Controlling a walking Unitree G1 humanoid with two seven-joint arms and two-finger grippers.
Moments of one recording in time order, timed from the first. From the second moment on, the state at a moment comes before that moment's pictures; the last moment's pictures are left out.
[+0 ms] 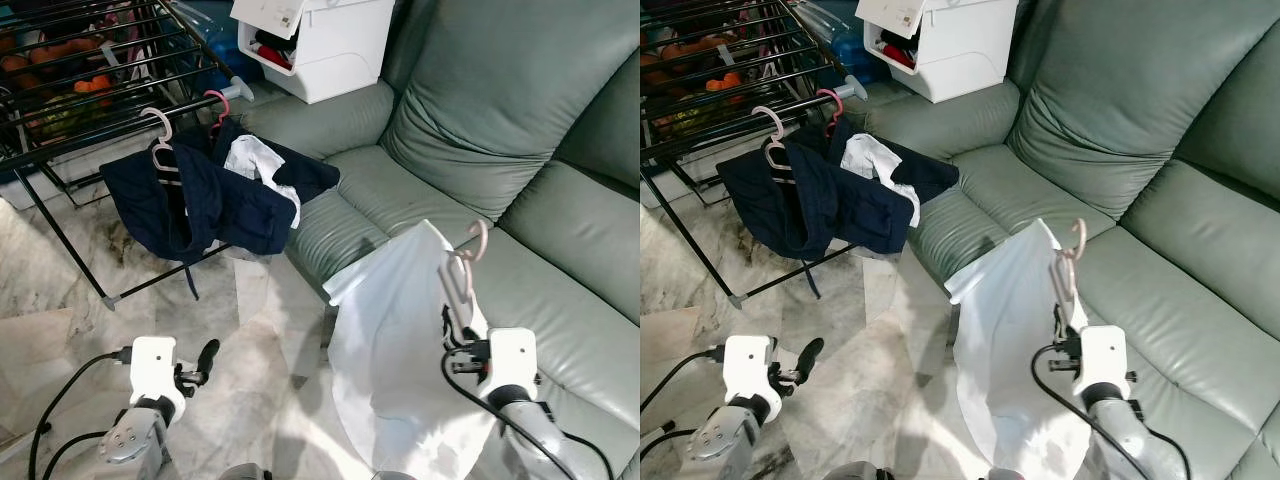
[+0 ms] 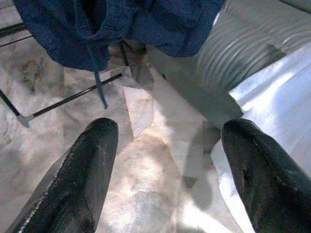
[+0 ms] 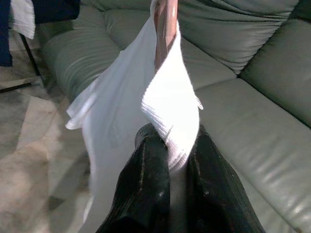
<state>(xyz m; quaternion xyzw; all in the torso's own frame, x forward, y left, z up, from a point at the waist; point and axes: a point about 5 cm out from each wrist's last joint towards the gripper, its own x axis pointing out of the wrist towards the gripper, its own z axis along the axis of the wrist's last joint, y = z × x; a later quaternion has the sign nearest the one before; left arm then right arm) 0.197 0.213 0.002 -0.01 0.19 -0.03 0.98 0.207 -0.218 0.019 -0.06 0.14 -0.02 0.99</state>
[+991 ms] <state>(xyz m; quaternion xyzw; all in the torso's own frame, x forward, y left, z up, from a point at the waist) 0.188 0.218 -0.014 -0.02 0.19 -0.05 0.98 0.194 -0.222 0.016 -0.05 0.15 -0.03 0.99</state>
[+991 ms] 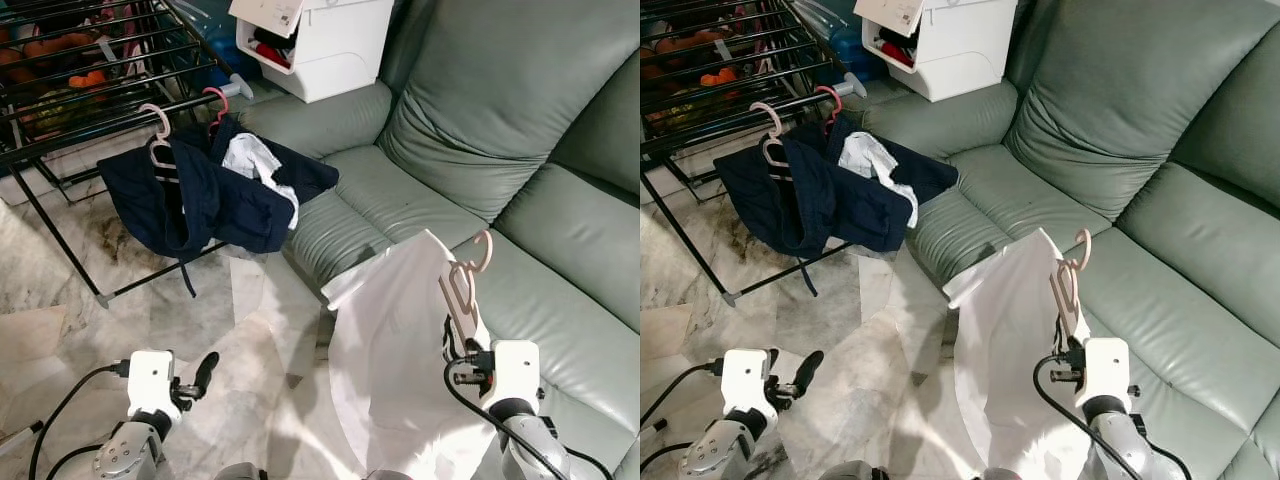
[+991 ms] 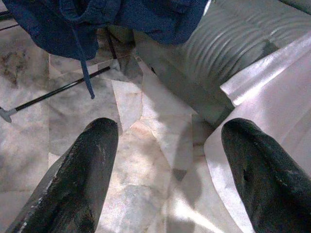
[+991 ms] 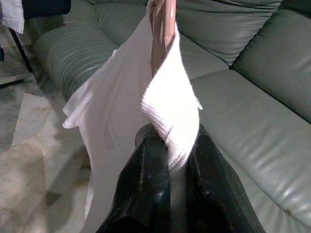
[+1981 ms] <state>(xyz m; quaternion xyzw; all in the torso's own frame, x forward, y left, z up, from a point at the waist) 0.220 0.191 0.037 -0.06 0.08 -0.08 0.99 0.215 -0.204 0.057 -0.04 0.07 -0.05 1.00</state>
